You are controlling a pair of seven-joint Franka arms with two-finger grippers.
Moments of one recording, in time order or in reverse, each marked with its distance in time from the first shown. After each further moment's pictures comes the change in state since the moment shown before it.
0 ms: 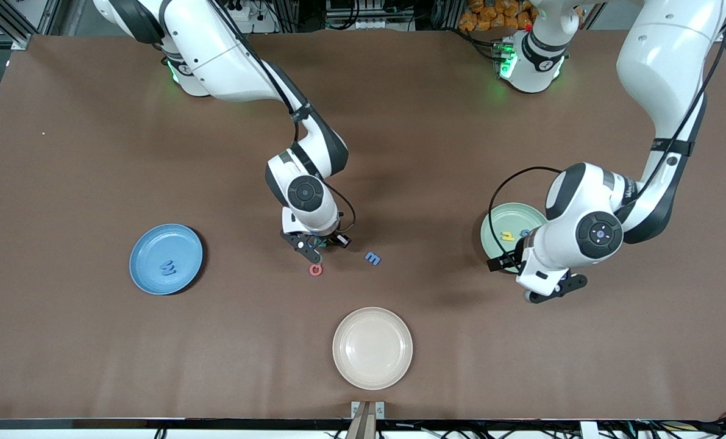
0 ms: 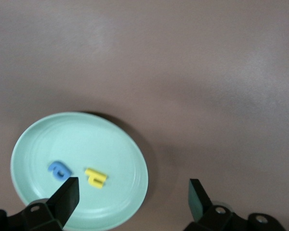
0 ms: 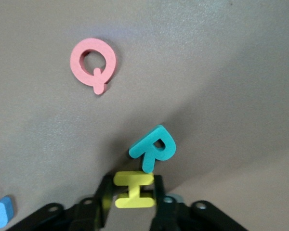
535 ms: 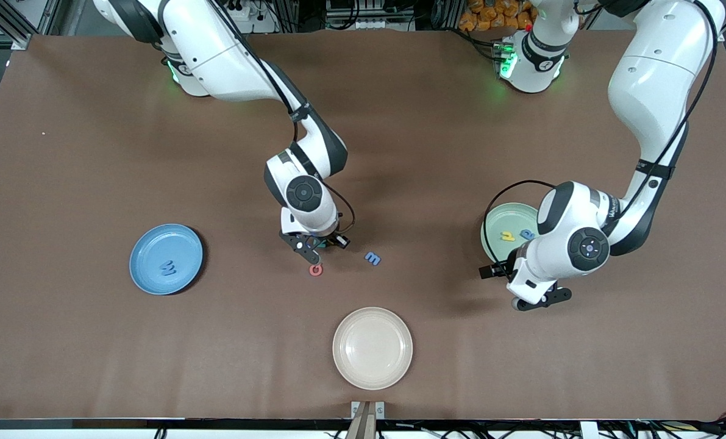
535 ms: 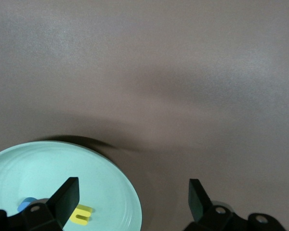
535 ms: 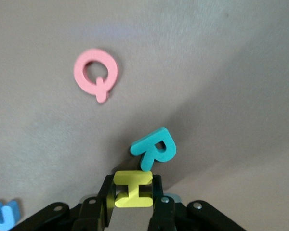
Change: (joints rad) left arm 0.001 0.080 0.006 0.001 0.001 0.086 0.060; right arm -0.007 -0.016 -0.011 0.000 -0.001 -0.012 -0.012
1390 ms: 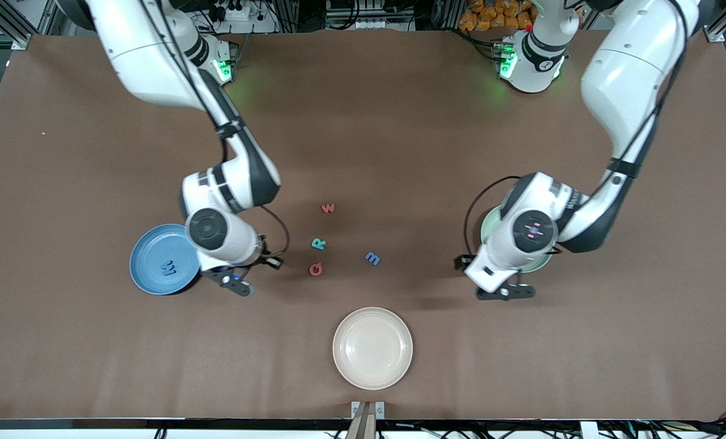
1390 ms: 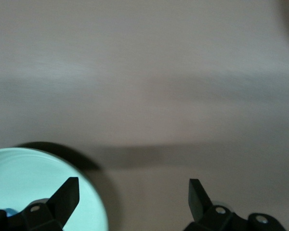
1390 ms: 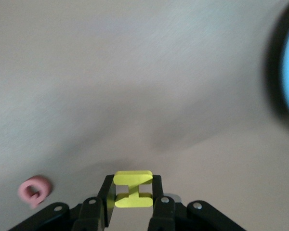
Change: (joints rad) left arm -0.151 -0.001 -0.014 0.017 0.153 0.009 0.004; right arm -0.272 -0.115 -0.019 -0.001 -0.043 -0.217 -0.518
